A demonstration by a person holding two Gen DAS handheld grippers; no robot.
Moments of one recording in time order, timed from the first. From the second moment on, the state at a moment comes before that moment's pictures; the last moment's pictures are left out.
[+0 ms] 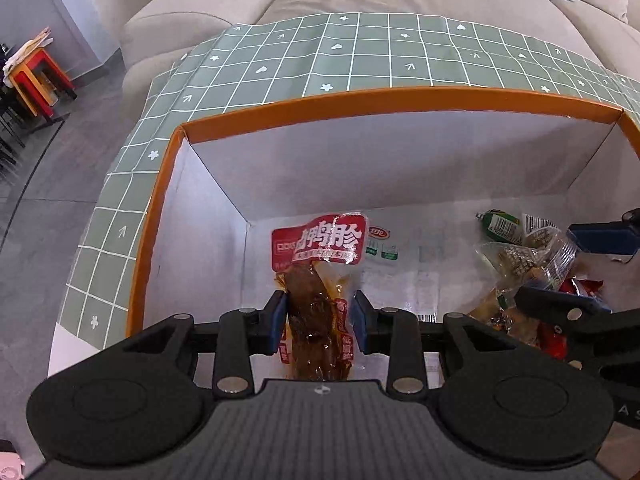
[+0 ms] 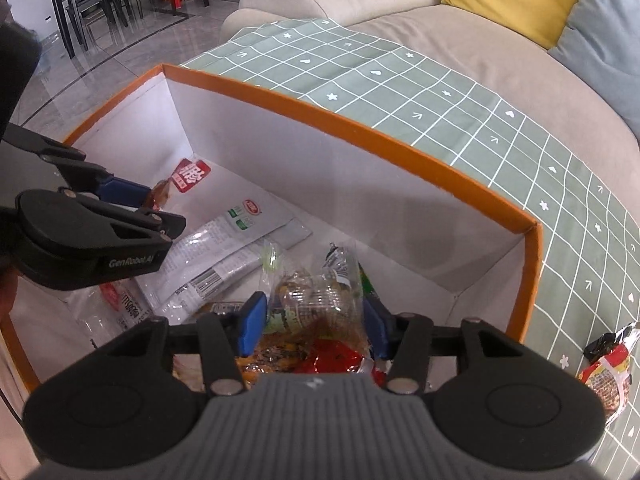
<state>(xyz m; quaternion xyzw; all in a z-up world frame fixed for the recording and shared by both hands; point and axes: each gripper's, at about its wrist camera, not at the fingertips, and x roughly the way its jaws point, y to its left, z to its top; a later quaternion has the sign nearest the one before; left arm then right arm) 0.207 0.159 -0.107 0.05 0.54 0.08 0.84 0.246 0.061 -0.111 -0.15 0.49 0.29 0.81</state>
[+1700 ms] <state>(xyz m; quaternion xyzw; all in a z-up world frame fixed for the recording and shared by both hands) 0.149 -0.040 -0.032 0.06 0.38 -0.08 0.92 0.163 -0.186 -0.048 -0.06 0.37 0.15 0.92</state>
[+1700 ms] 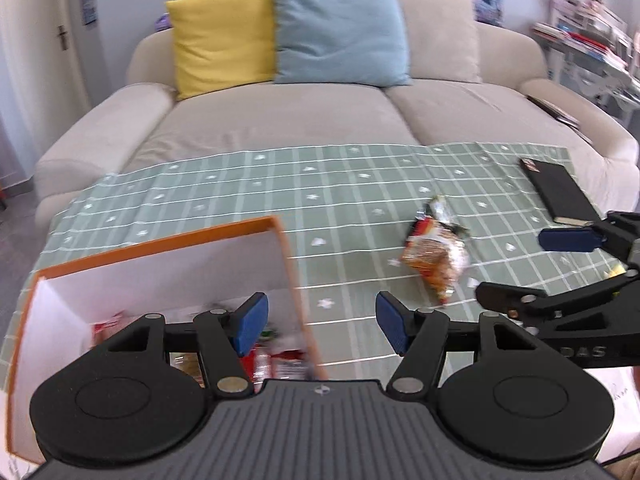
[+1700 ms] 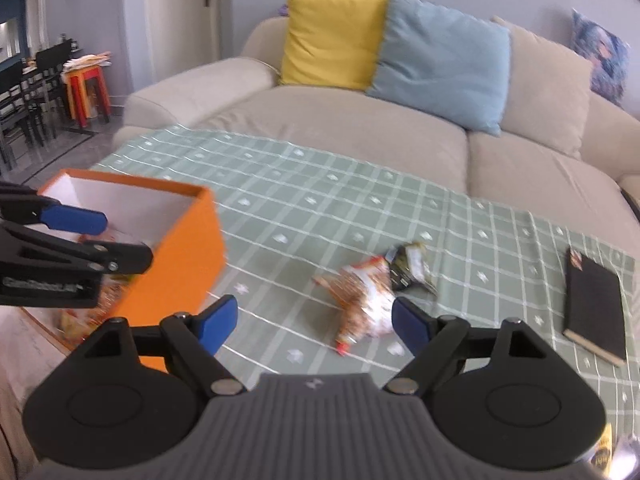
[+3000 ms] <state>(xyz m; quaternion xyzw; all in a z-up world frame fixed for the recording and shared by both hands) 0.235 -0.136 -0.113 -0.02 0.43 -0.15 0.89 0.229 -0.297 -0.143 0.05 0.43 -0.02 0.90</state>
